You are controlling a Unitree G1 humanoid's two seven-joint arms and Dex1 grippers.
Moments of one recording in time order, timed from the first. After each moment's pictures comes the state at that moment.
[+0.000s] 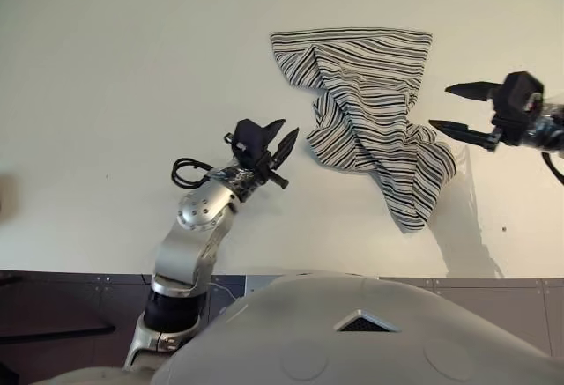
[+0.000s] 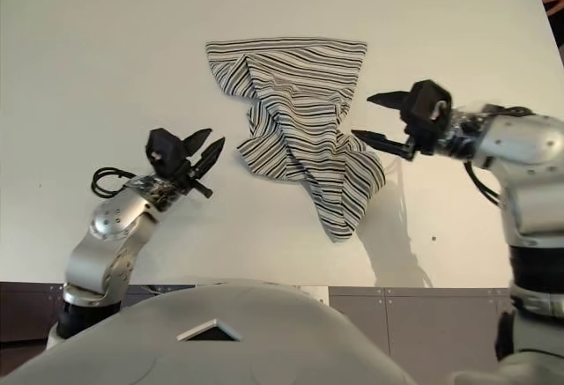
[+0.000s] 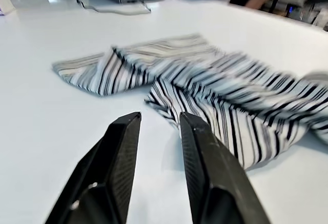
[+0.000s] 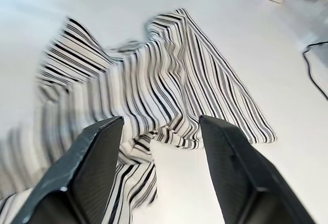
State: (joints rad) left arm 0.23 0.30 -0.27 -0.48 -0.15 0.47 -0.32; right arm -0.04 -0.86 0.09 -0.18 0.22 0.19 0.92
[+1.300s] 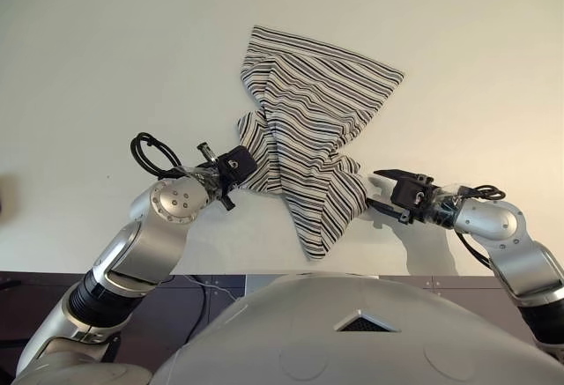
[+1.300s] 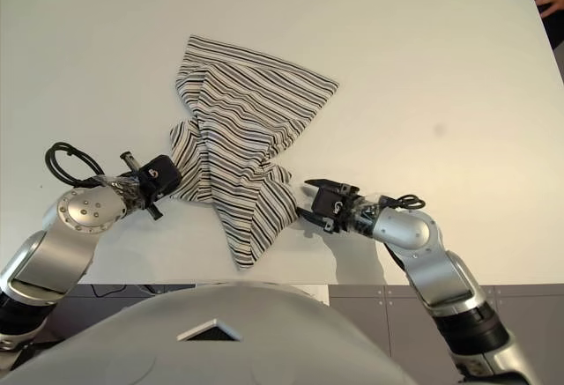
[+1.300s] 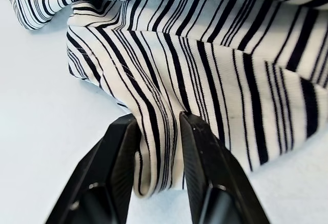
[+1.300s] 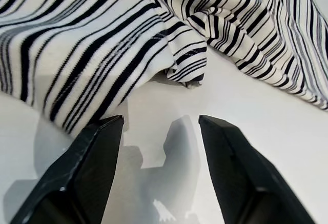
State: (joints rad) left arm 0.15 0.78 -0.42 -0.68 0.13 0.96 -0.50; right arm 0.29 -0.74 0.33 -0.39 -0.05 0.14 0.67
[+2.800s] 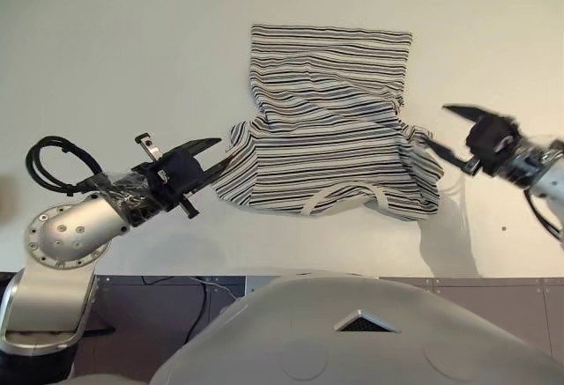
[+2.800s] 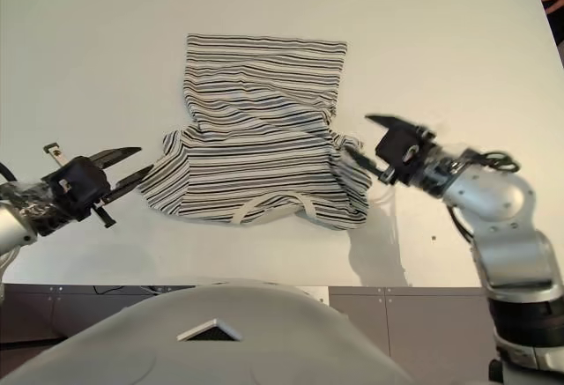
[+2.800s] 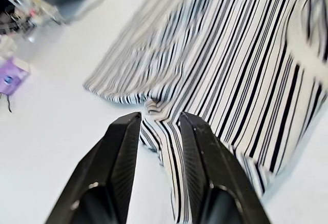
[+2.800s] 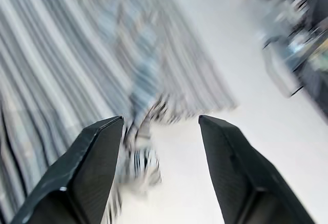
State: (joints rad) left arm 0.49 0.81 0.23 -0.84 -0.23 0.41 -0.67; right arm 0.19 -0.87 -0.06 -0.53 0.21 0.28 0.68
